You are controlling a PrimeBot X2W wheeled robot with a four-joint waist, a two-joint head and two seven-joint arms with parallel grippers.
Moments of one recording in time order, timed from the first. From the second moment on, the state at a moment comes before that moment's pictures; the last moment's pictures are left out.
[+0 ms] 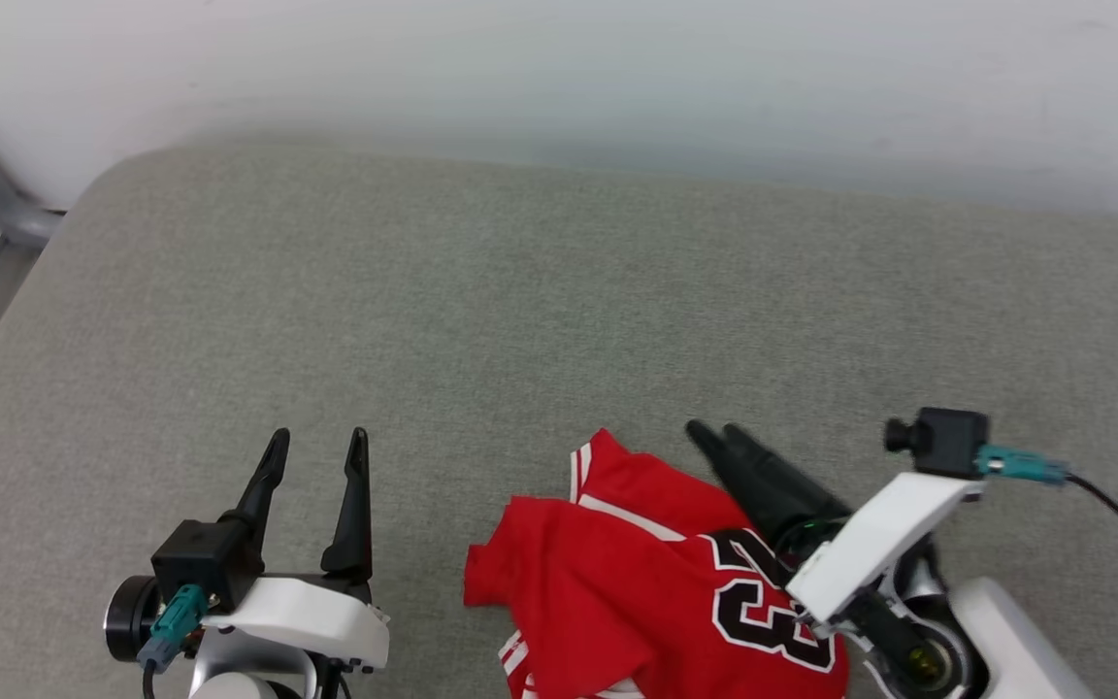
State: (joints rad) left arm -0.08 0.26 -0.27 0.08 -0.41 0.13 -0.26; right arm -0.26 -0.17 0.42 0.19 1.12 0.13 0.19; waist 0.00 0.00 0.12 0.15
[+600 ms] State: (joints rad) left arm -0.02 0.28 -0.23 0.09 -0.40 0.14 -0.26; right arm -0.10 -0.19 -0.03 0.05 0.34 0.13 0.00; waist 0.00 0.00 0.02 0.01
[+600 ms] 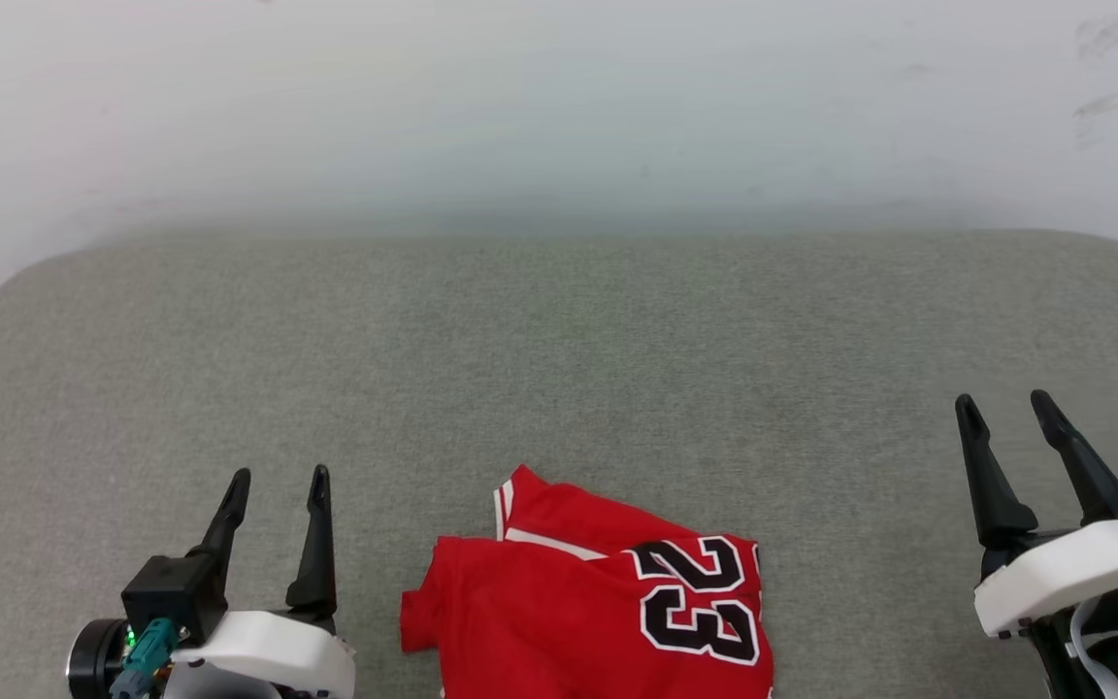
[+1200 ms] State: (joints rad) left arm 0.04 0.30 -0.21 0.10 -0.41 0.17 -0.26; right arm 0.13 -0.08 -0.04 -0.25 0.15 0.13 0.10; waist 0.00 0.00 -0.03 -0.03
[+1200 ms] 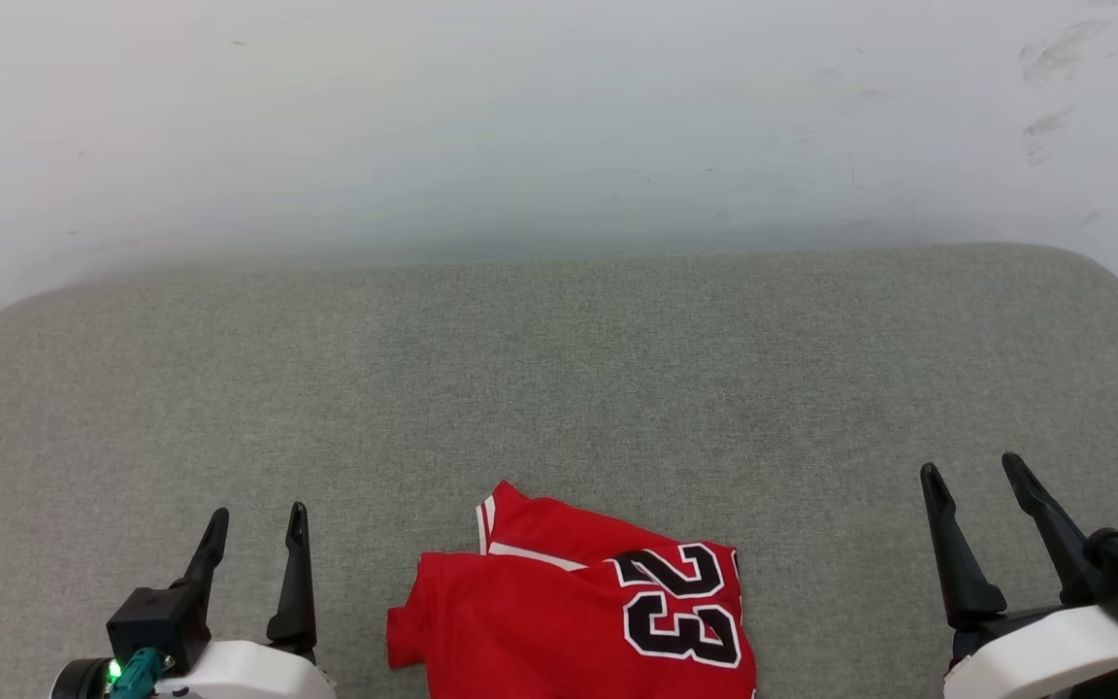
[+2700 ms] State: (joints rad) left arm -0.05 0.10 -0.10 0.00 -0.27 0.08 -0.26; right arm 0.00 -0.26 0.20 0.11 0.64 0.13 0.67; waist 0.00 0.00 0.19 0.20
